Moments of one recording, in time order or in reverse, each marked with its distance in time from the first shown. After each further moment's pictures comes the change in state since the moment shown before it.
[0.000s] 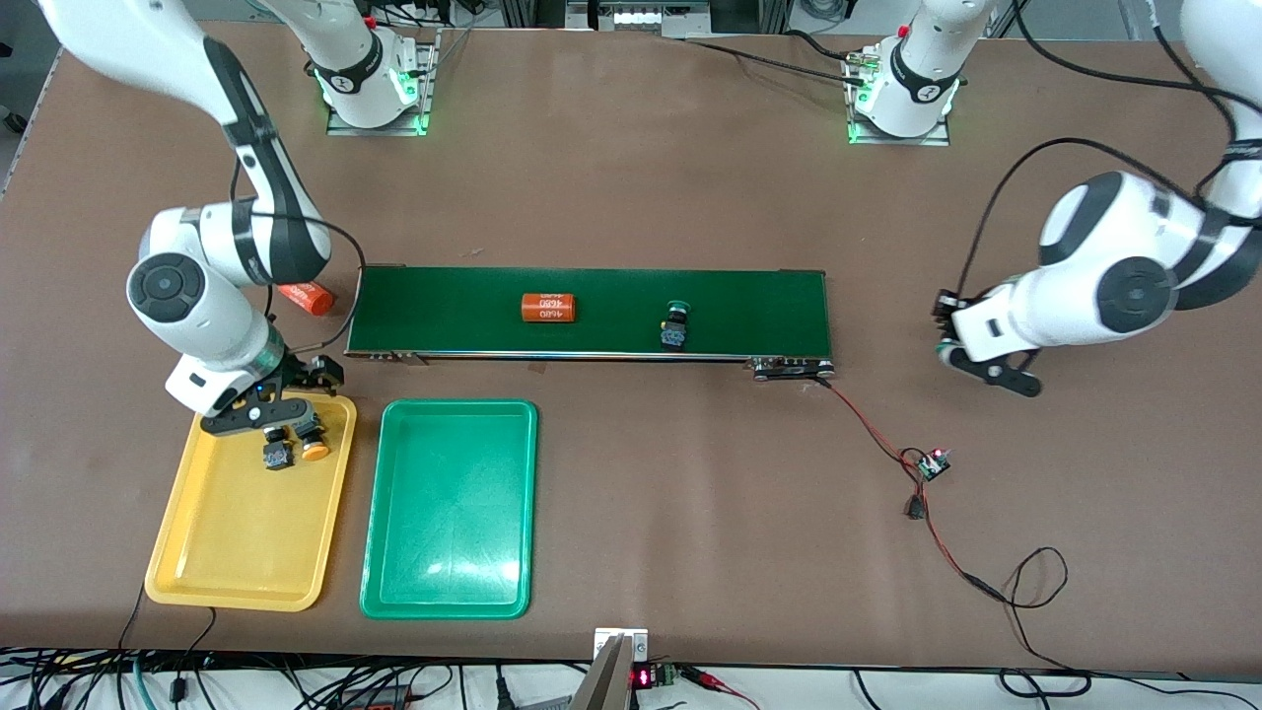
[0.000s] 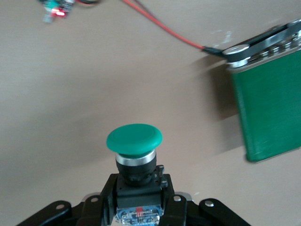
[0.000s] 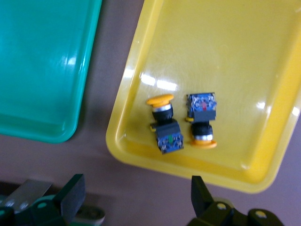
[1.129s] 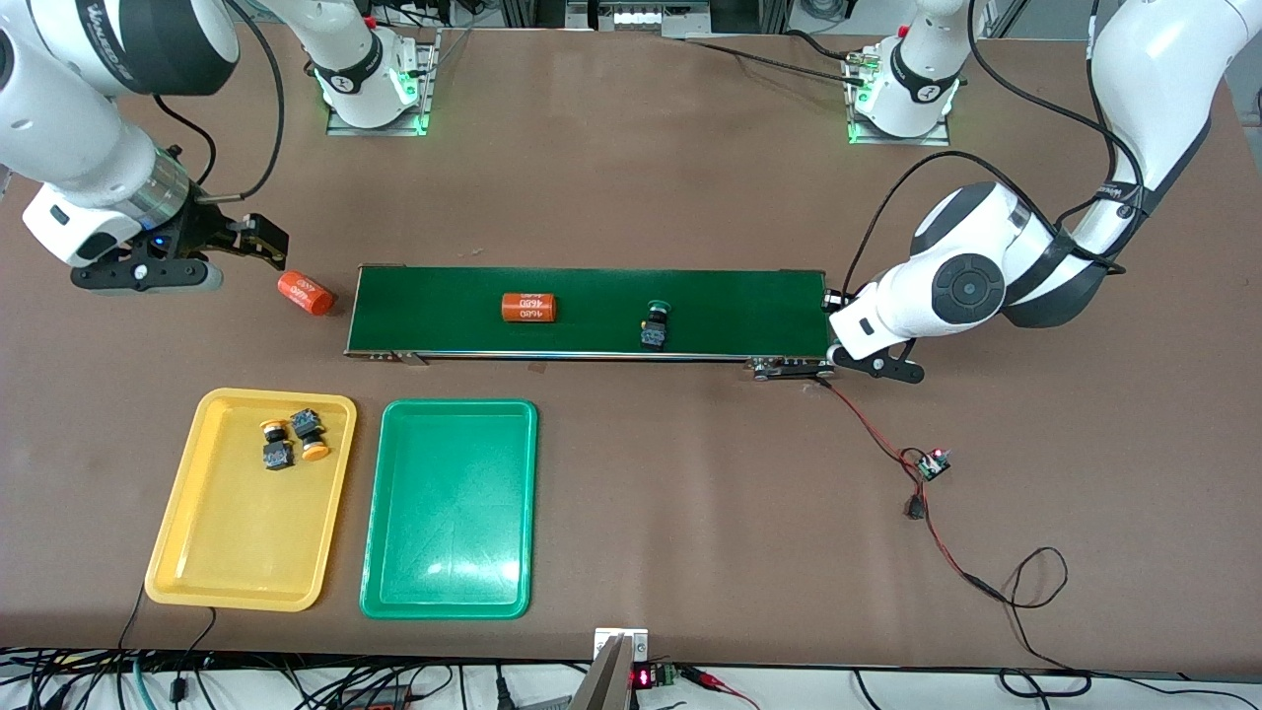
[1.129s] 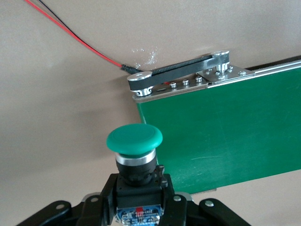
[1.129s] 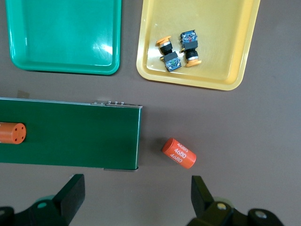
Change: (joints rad) left arm -0.207 0.084 0.013 0.009 0.000 0.068 -0.323; right arm -0.029 -0.412 0.054 -0.002 0.152 -0.488 0.070
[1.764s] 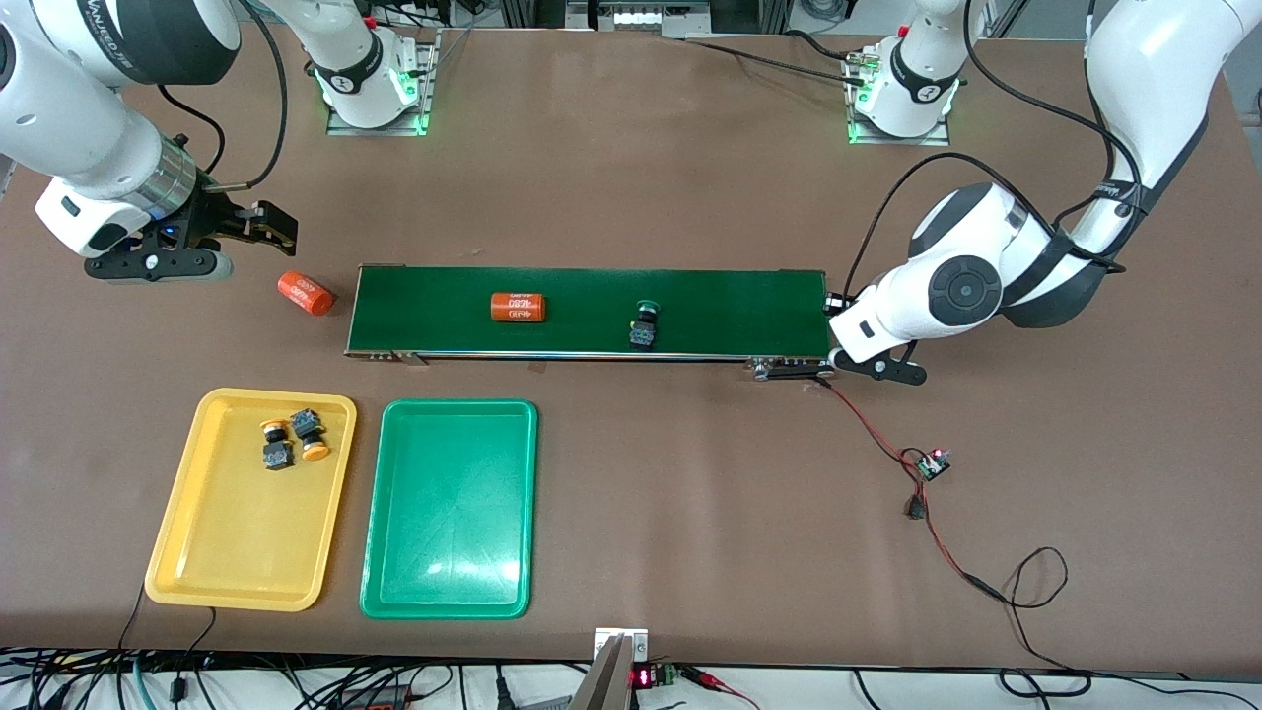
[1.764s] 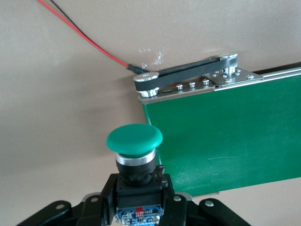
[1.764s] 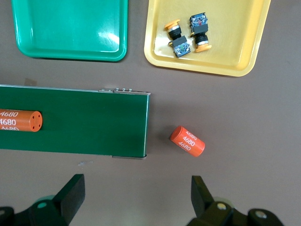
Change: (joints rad) left arm -0.079 -0.055 0.089 0.012 -0.066 0.000 -0.009; right arm -0.063 -0.007 0.069 -0.010 0.034 -0.045 0.004
